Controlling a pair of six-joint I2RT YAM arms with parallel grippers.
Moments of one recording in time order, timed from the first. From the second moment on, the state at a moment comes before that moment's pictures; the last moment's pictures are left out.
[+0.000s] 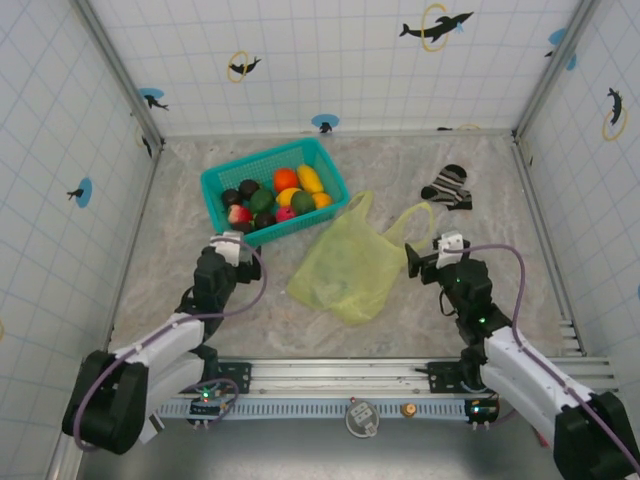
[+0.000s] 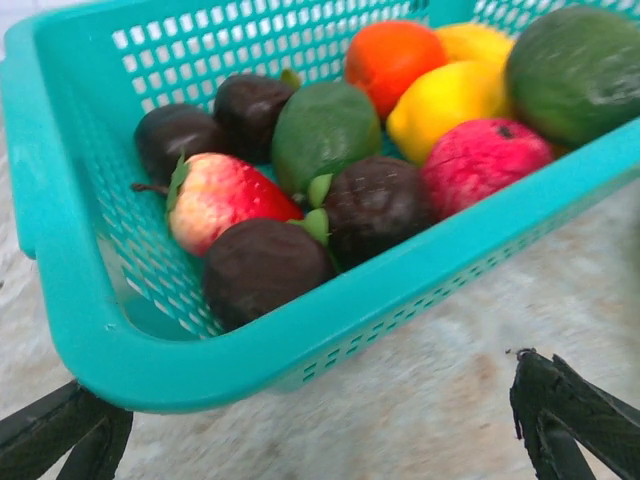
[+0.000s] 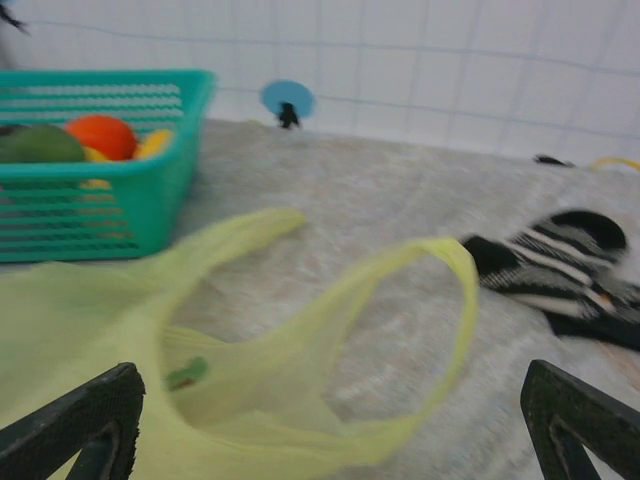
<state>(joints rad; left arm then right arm) -0.37 0.94 0.18 0.37 -0.13 0.00 0.46 0.69 0.17 0.32 0.08 0.00</state>
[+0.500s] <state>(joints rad) -0.56 0.87 0.74 -0.31 -0.32 -0.40 0.44 0.76 0.64 -0.25 0.11 0.45</state>
